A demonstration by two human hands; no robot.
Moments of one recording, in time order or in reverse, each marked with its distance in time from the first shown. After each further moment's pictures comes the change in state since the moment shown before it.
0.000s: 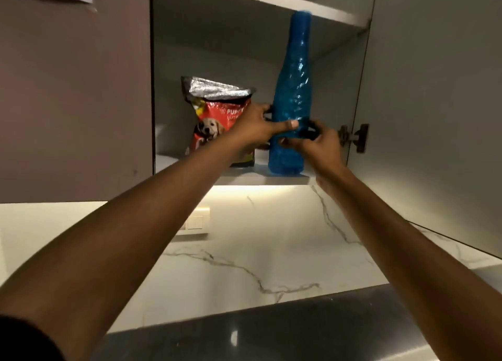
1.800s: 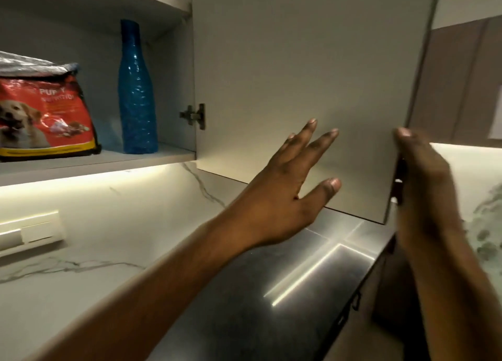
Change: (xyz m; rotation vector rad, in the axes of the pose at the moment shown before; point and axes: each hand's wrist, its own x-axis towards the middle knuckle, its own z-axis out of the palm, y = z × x) left_hand -0.195 0.123 0.238 0.149 -0.419 0.600; right_hand -0.239 -0.122 -0.285 -0.150 0.641 -0.054
